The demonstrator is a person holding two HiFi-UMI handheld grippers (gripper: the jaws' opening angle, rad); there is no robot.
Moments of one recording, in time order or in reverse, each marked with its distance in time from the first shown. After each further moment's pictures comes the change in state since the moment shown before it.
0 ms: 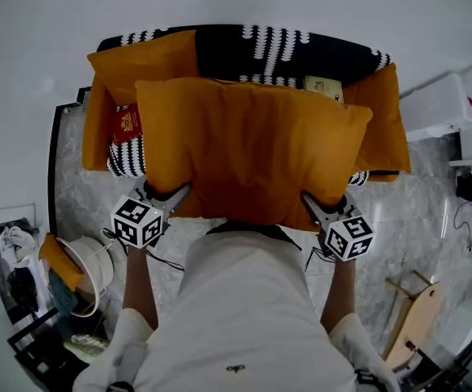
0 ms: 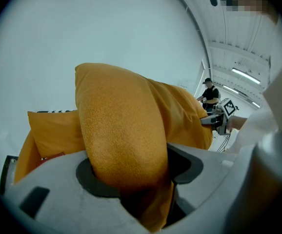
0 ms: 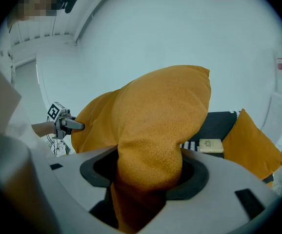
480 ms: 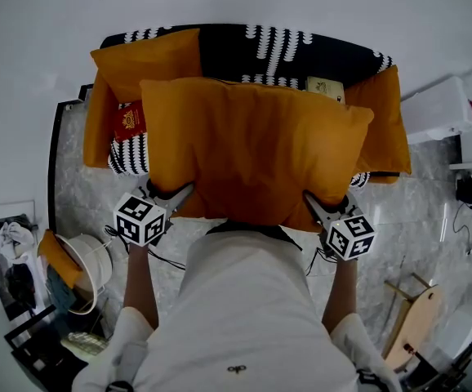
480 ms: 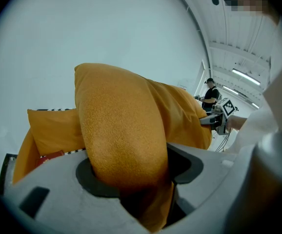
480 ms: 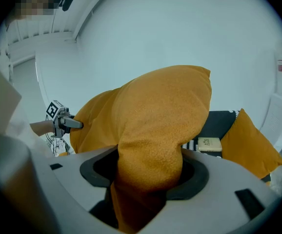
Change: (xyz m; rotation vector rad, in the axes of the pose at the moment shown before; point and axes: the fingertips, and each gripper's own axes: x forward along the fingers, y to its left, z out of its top) left arm -0.002 -0.007 -0.007 -0.012 0.007 -0.009; right arm -0.004 -0.001 -0.006 -0.009 0.032 -0.011
